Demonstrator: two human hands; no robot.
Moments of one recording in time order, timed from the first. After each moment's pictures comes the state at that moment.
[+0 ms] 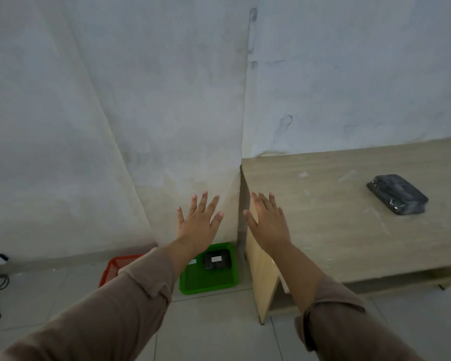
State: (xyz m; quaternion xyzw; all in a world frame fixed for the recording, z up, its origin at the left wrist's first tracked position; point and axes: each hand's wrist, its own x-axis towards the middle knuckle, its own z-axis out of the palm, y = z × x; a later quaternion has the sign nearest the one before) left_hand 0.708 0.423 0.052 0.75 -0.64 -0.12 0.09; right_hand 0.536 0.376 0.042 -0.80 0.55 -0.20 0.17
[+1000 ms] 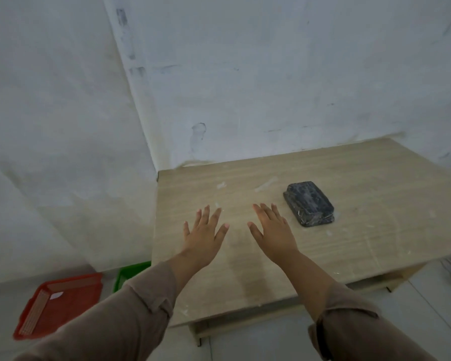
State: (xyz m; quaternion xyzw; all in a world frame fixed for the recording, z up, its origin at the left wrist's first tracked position) left_hand 0.390 0.282 0.025 0.73 -0.65 -0.17 0.12; right_hand 0.209 0.238 0.015 -0.80 0.55 -0.18 0.16
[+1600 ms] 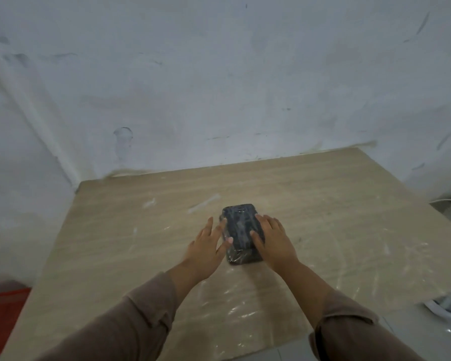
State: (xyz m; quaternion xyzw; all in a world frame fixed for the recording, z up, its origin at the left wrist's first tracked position) left_hand 0.185 0.116 -0.010 0.69 -0.67 -0.25 0.13; right_hand 0.003 0.067 -0.021 -0.76 0.59 -0.15 0.22
